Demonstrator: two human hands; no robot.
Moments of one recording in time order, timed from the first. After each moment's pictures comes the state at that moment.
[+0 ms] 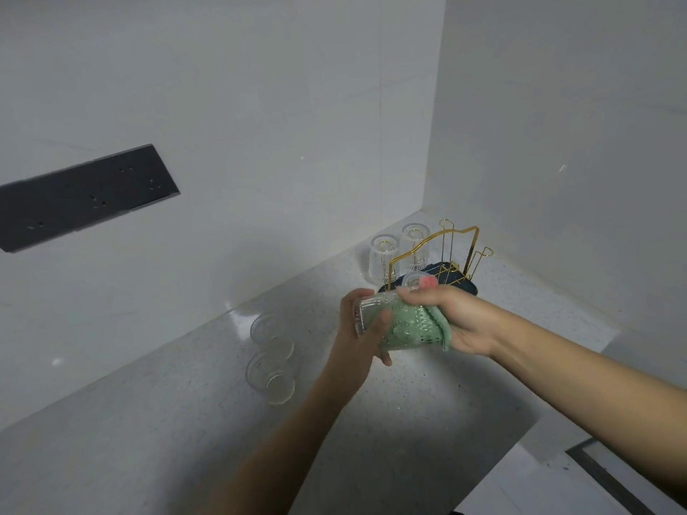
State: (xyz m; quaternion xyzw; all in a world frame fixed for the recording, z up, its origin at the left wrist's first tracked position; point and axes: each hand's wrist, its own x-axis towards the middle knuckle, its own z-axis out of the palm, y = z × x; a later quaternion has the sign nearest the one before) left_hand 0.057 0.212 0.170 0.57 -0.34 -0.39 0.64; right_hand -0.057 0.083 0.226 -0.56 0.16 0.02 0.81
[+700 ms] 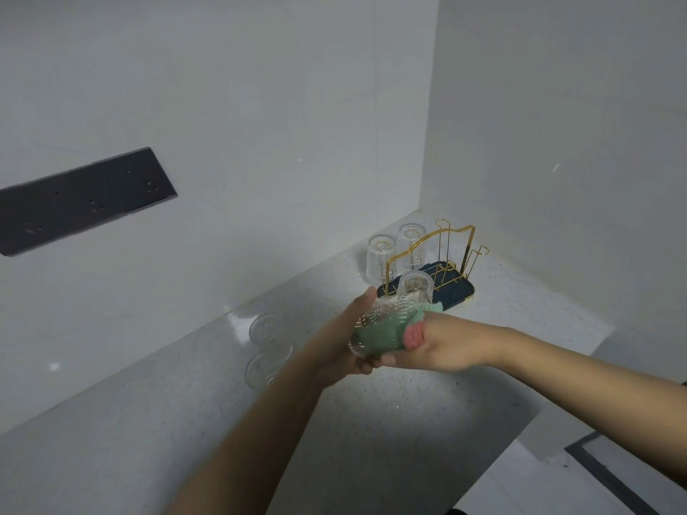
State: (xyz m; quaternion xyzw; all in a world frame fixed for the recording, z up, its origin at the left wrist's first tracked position) left_hand 0.076 0.217 0.206 0.57 -0.28 -0.60 0.48; right_hand -0.060 0.097 0.210 -0.88 0.13 0.14 0.45
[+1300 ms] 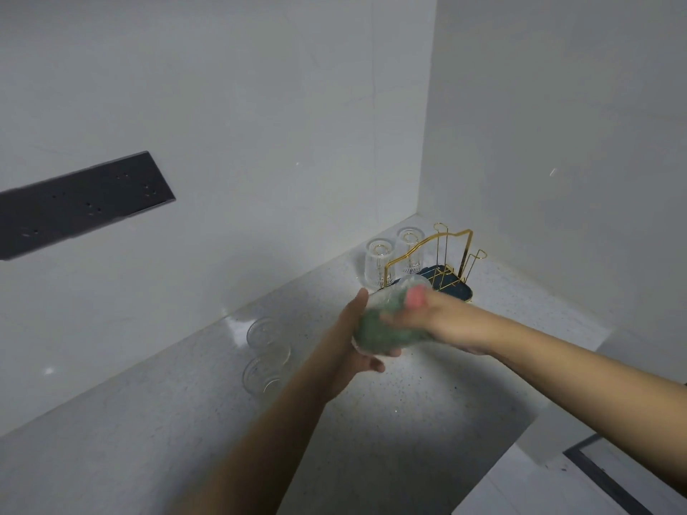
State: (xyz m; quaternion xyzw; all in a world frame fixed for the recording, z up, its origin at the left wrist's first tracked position) left_hand 0.067 0.214 0.200 0.54 -0.27 -0.55 0.58; right_hand -0.057 0.094 0.234 -0.80 0.19 -0.01 0.57
